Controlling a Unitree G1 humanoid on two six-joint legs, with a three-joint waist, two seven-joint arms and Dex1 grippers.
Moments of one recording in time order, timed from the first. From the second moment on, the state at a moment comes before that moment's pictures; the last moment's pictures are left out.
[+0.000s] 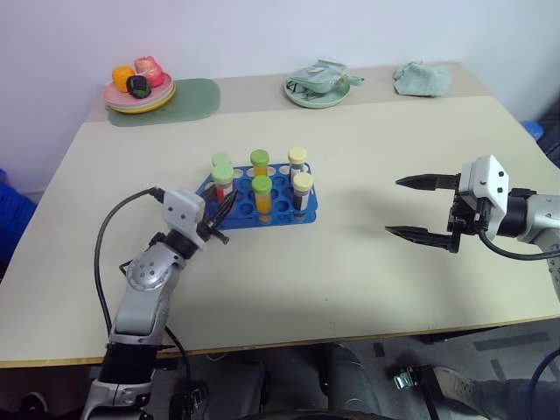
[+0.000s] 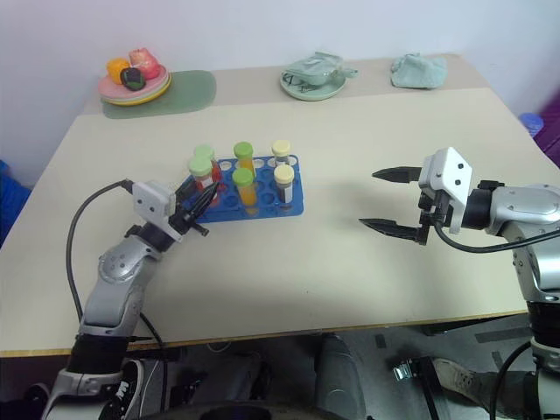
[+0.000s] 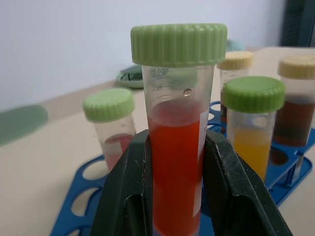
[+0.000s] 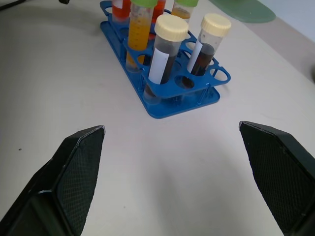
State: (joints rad) left arm -0.17 0.31 0.03 -0.11 -0.27 0.02 -0.46; right arm -0.30 -0.96 -0.19 -0.13 0.48 0.29 1.20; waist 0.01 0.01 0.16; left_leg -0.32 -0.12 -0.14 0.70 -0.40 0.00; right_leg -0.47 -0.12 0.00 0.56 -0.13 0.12
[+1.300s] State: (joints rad) left arm -0.17 0.94 0.36 -0.10 -0.67 0.27 -1.24; right arm -0.33 -0.91 -0.13 0.09 0.41 0.12 1.26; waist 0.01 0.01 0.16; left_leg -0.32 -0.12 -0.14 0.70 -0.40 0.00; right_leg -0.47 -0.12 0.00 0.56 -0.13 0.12
